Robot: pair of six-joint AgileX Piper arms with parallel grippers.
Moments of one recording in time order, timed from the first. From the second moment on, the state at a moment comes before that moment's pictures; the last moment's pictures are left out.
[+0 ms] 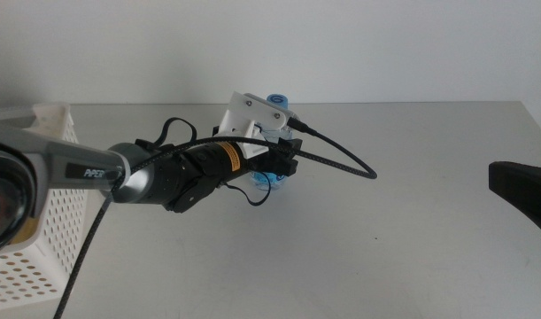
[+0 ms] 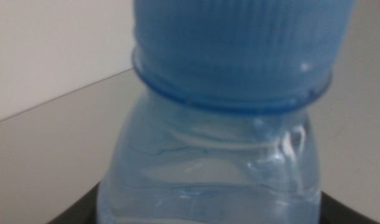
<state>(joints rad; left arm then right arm) -0.45 2.08 -1.15 0.40 -0.58 -0.32 0.54 0.66 -0.79 -0.04 0.56 0.04</state>
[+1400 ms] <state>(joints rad) 0.16 1.54 -1.45 0.04 1.06 0.15 0.54 0.66 -0.79 -0.04 0.57 0.04</state>
